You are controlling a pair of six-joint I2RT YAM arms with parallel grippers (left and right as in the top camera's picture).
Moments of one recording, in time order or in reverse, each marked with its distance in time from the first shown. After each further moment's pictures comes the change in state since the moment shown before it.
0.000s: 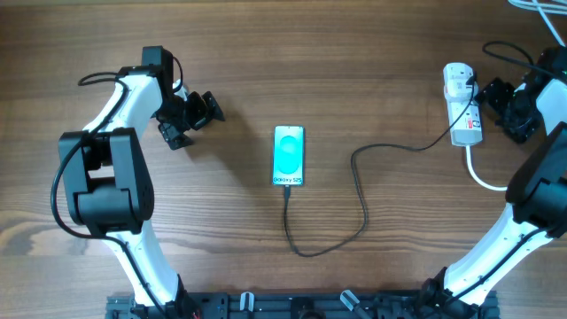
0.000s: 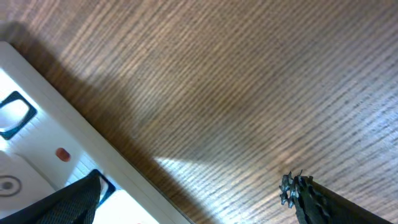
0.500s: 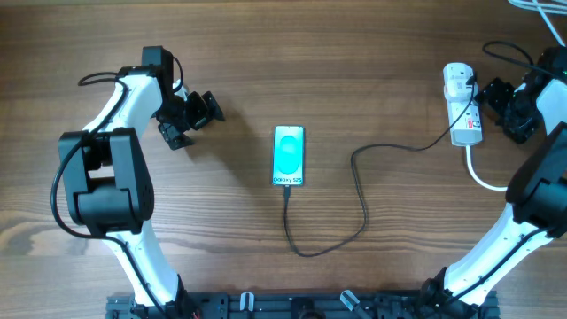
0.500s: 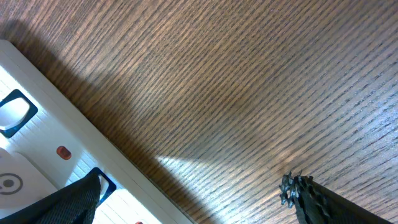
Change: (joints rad) left arm 0.000 0.000 0.000 0.000 0.000 0.000; right arm 0.000 0.000 -0.001 -0.004 -0.001 0.000
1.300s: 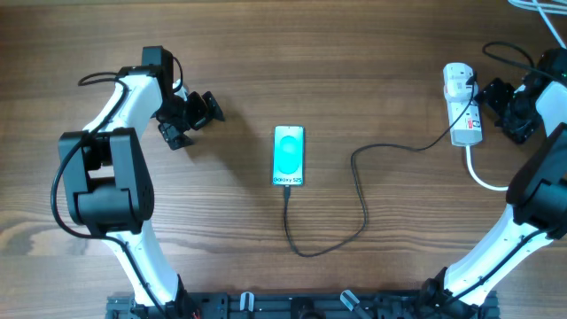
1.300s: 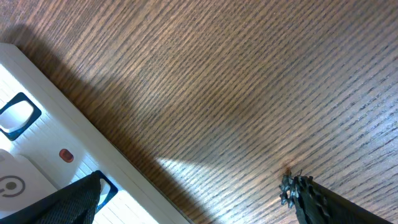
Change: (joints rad) left arm 0.000 0.000 0.000 0.000 0.000 0.000; right arm -0.002 -0.008 -0.026 0.032 -0.014 0.005
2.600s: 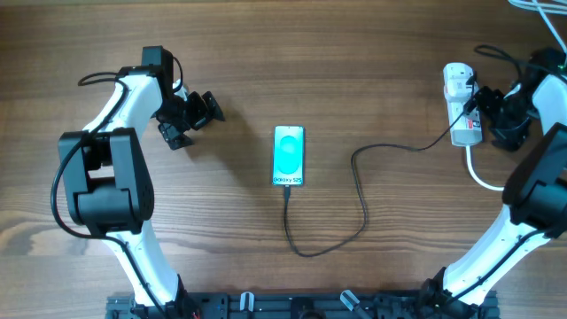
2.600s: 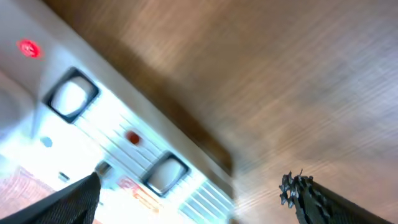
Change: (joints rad) left arm 0.000 0.000 0.000 0.000 0.000 0.000; right arm 0.022 -0.010 0.068 -0.272 0.016 0.007
